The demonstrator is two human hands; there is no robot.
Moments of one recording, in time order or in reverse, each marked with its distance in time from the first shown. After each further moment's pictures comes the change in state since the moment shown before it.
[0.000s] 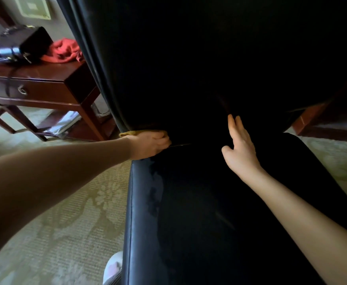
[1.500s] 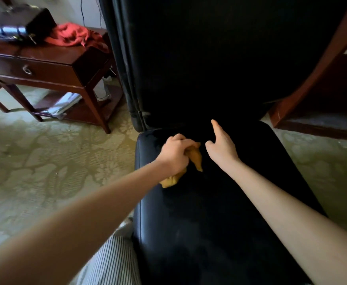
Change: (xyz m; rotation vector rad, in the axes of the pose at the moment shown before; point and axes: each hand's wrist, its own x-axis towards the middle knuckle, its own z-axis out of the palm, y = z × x) left_hand -0.009 0.021 -0.181 -1.846 0.069 -0.978; right_hand -0.066 -0.040 -0.004 -0.017 -0.051 0.062
